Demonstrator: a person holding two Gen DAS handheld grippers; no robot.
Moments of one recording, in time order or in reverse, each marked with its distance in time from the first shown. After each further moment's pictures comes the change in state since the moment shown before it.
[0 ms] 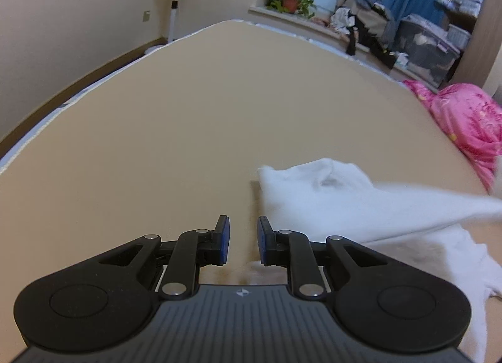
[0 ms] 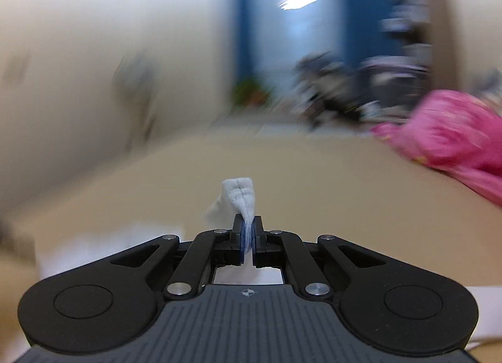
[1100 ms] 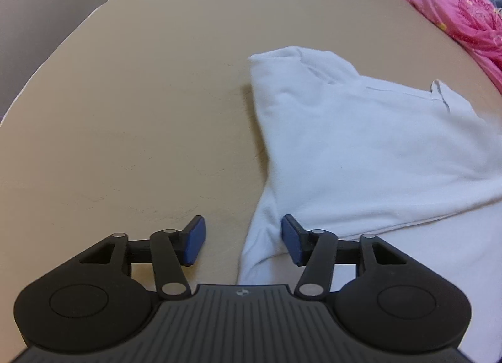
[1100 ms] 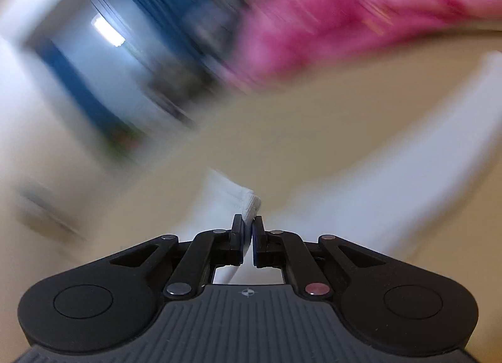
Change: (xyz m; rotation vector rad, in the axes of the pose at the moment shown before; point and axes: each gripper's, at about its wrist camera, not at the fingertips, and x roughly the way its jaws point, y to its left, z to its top) left arm 0.072 -0.046 -0.036 0.266 0.288 0.033; right arm 0.012 -0.151 -0.076 0.585 0.375 -0.410
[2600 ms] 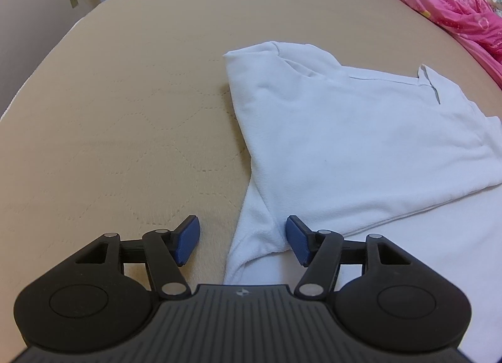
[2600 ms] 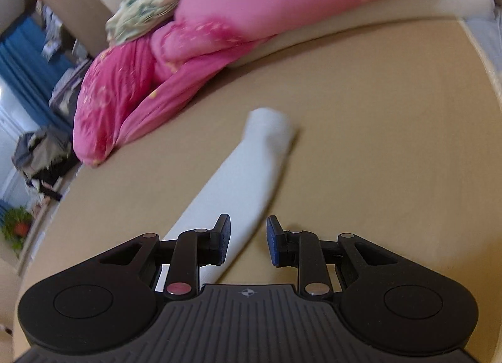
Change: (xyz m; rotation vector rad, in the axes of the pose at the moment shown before) left arm 0.007 -0.015 0.002 0.075 -0.027 -0.018; right arm 0.008 -0.311 0.117 0.401 -0.286 -0.118
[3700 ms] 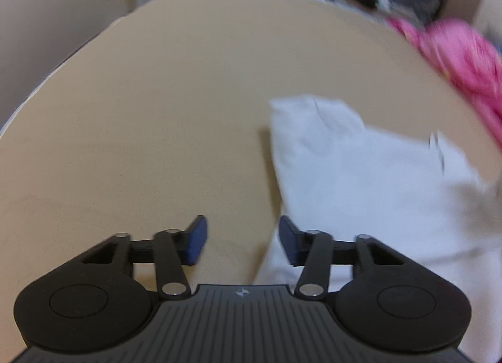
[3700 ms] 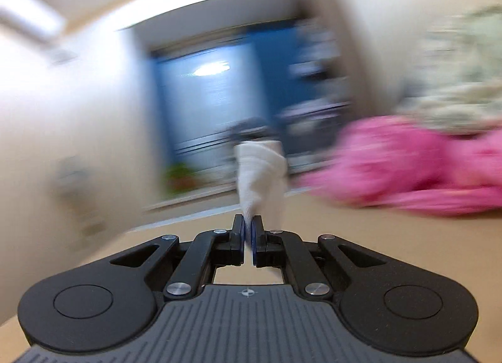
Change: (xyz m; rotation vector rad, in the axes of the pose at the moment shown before) left arm -0.031 0.042 0.011 -0.227 -0.113 -0.025; right arm -0.206 0.349 -0.278 -0.745 -0.114 0.780
